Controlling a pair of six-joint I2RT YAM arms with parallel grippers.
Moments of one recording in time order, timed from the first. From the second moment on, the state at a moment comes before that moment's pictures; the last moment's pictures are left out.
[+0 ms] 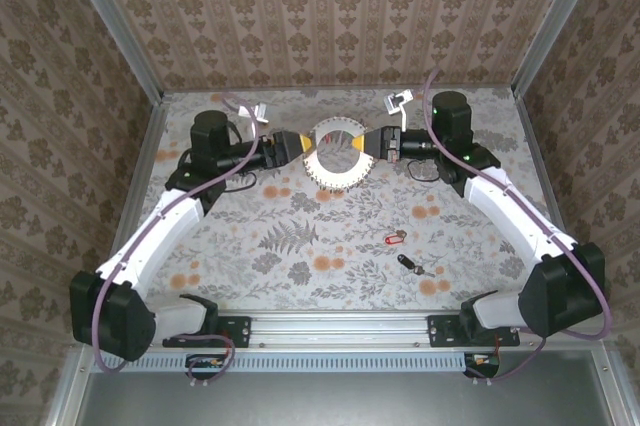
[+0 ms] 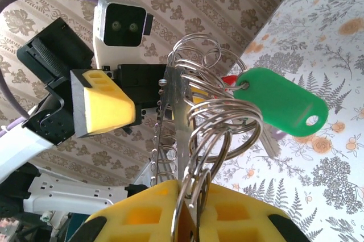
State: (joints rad) left arm -0.39 1.24 1.00 -0.06 0.85 -0.72; right arm 0.29 1.36 1.13 -0.07 -0.97 0.58
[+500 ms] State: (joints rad) left arm -0.43 1.30 1.02 0.03 0.95 -0.75; right arm 0.29 1.42 1.15 -0.07 -1.05 0.55
